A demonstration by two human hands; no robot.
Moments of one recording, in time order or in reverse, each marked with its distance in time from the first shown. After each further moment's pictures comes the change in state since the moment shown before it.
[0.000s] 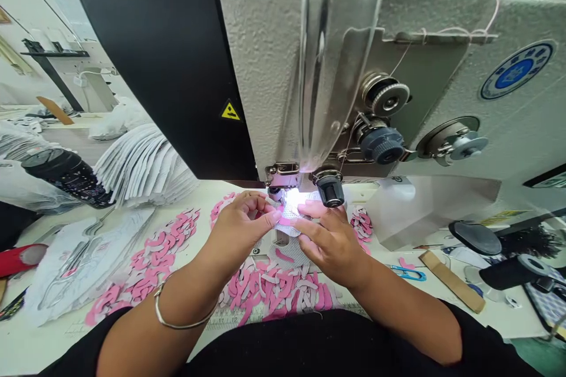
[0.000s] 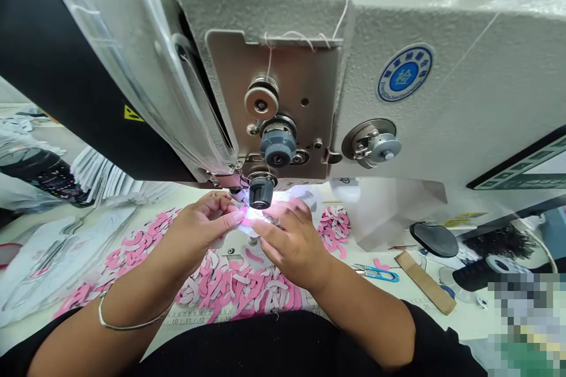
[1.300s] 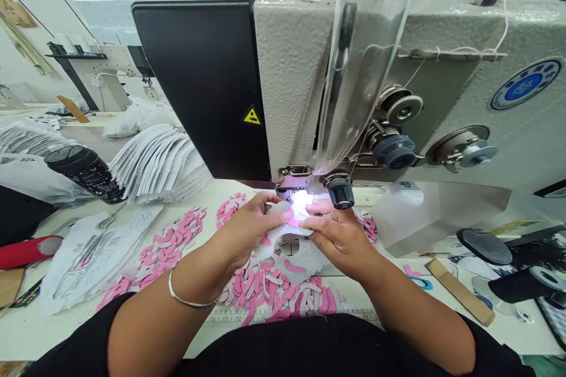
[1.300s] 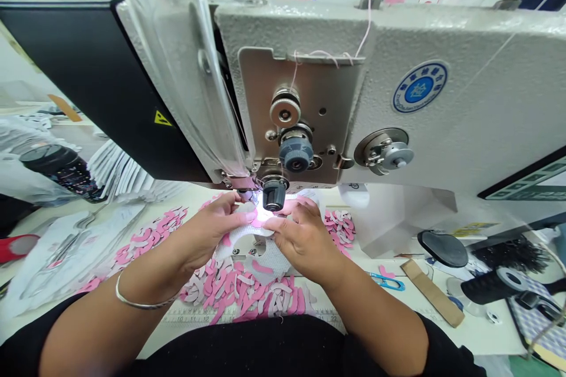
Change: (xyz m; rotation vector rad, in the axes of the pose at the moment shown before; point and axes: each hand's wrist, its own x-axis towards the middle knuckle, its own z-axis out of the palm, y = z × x) left_hand 0.001 0.015 0.004 -0.370 -0.196 -0.312; right_hand 0.009 0.011 -0.011 0.184 -0.091 0.084
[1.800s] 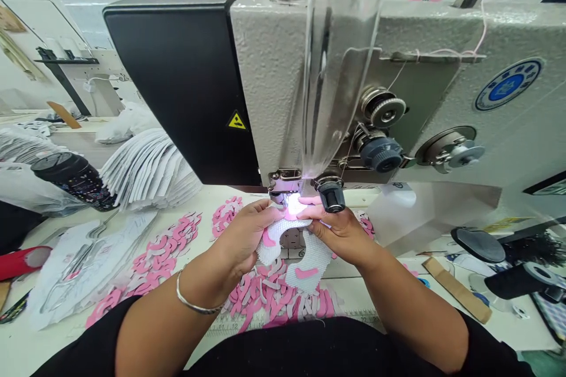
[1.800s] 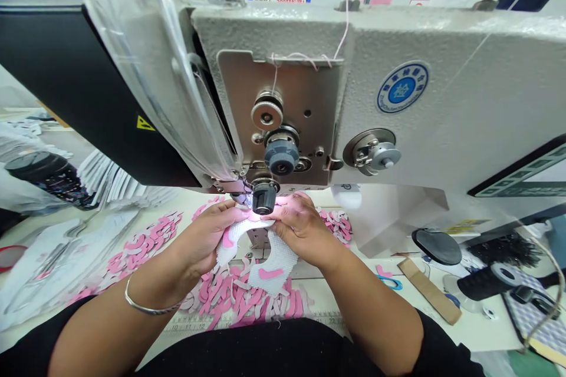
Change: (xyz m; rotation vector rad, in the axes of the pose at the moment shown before) left_hand 0.008 -0.006 0.011 -0.332 -0.057 -0.018; right_hand 0.010 0.023 -0.001 0.198 -0.086 0.043
